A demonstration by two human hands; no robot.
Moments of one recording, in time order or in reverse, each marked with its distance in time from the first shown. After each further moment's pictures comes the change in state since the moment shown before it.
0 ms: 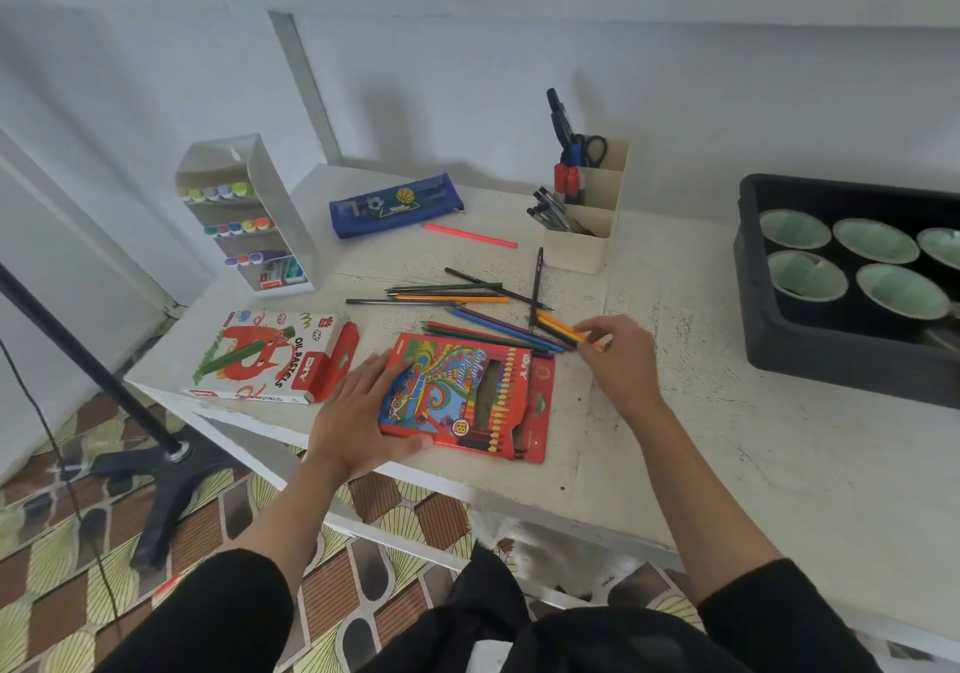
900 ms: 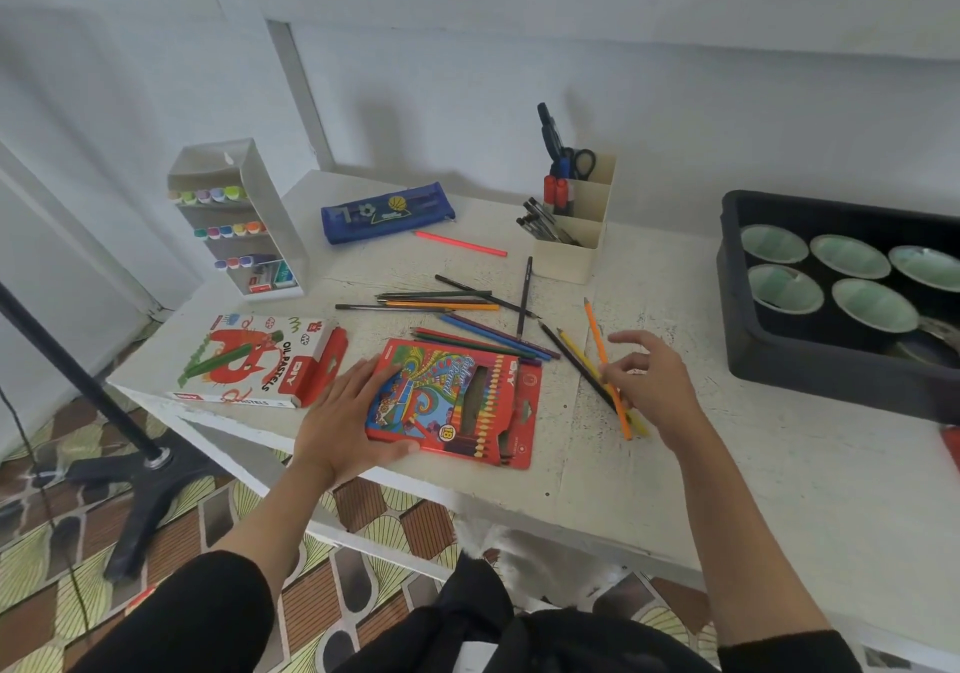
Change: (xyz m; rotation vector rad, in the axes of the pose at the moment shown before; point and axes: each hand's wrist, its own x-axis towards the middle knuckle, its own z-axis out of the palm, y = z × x) left_hand -0.001 0.002 -0.001 0.001 0.028 0.009; right_hand -0.017 0.010 -0.051 0.264 -0.142 0.242
